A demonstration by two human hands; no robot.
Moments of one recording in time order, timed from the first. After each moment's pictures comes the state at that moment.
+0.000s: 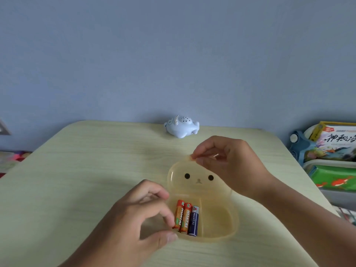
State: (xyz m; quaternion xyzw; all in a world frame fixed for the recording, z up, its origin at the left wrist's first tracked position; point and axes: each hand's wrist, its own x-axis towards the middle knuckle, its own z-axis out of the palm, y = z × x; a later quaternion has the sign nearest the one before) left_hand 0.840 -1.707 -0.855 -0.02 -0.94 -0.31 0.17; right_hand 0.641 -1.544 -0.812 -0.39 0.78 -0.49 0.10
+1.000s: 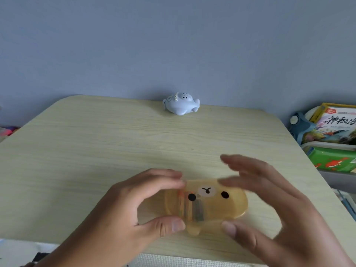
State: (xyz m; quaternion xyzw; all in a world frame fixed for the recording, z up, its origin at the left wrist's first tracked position) left_hand 0.859 -1.684 -0.848 0.03 -0.89 -0.43 0.12; right_hand 0.730 -1.455 -0.816 -0.51 0.76 -0.40 0.01
